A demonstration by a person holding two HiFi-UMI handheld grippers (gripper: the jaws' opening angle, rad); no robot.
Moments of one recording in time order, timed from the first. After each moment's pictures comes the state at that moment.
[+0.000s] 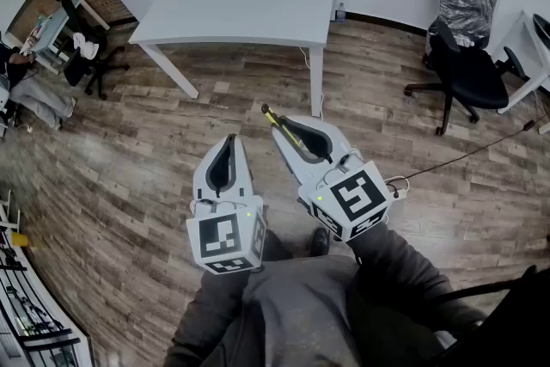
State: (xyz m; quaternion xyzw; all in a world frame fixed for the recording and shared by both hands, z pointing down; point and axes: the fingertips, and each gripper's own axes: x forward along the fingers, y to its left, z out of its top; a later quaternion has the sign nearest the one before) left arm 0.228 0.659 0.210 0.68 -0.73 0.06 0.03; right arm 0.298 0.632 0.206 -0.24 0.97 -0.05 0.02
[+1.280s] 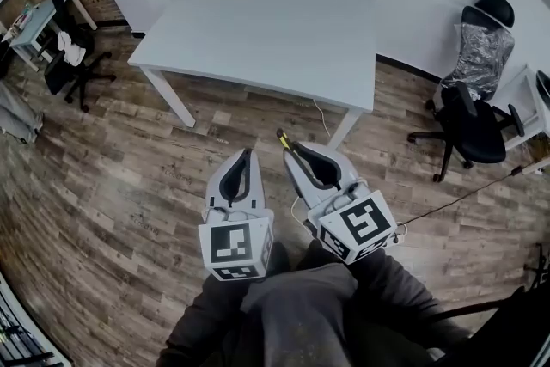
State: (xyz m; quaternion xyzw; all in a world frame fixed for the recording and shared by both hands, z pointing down) left arm 0.025 0.480 0.236 0.71 -0.70 0.03 0.08; right arm 0.092 0.471 0.220 -0.27 0.96 -0.05 -0.02
